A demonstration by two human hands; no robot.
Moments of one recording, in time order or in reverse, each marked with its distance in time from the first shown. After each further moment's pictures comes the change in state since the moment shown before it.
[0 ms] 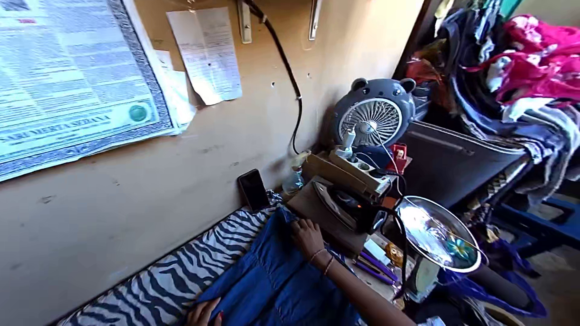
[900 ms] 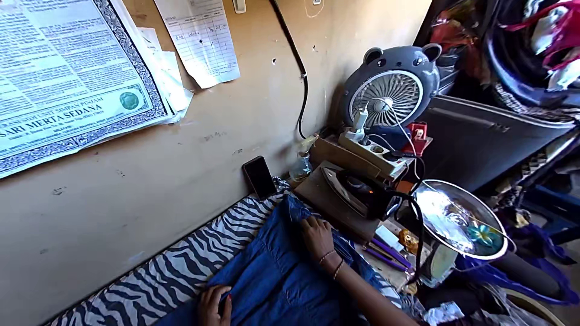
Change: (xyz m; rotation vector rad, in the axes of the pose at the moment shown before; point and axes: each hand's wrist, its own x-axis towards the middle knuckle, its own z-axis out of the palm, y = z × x) left_hand -0.007 -0.007 0.003 0.013 0.086 0.041; right_hand -0.027 -0.006 0.028 -0.016 0.117 0.006
